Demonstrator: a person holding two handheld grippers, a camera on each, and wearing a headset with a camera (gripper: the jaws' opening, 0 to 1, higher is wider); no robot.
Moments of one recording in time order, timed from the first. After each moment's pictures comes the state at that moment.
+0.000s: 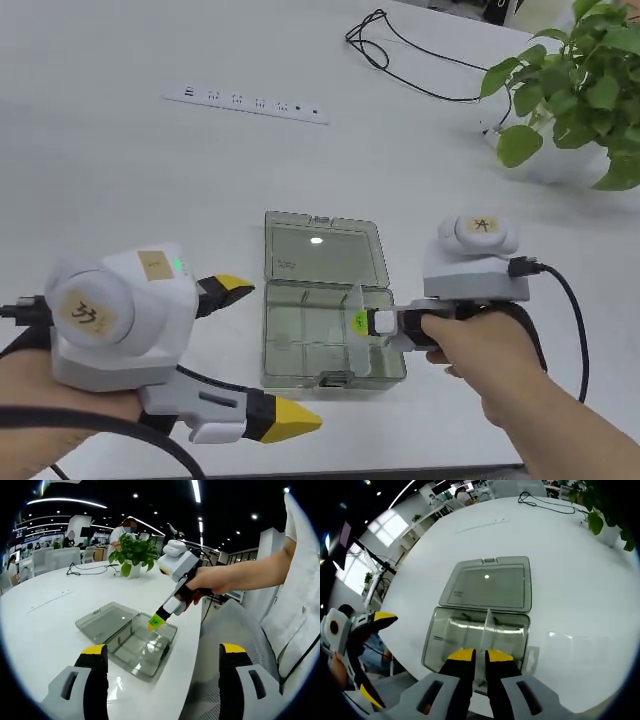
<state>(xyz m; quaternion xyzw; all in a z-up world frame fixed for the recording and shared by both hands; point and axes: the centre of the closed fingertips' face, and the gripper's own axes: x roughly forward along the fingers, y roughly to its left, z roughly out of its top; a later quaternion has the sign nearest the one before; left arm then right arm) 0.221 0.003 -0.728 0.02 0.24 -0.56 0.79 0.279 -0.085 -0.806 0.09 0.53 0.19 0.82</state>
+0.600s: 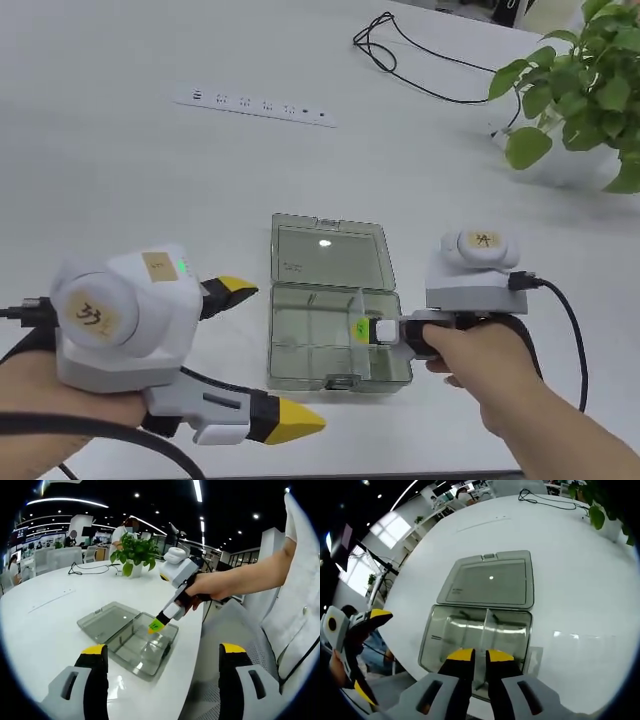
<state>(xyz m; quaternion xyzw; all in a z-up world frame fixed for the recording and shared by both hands) 0.222 0.004 -0.726 0.02 0.24 -0.55 0.80 0.280 -0.084 -0.816 0.11 0.53 0.21 0.82</state>
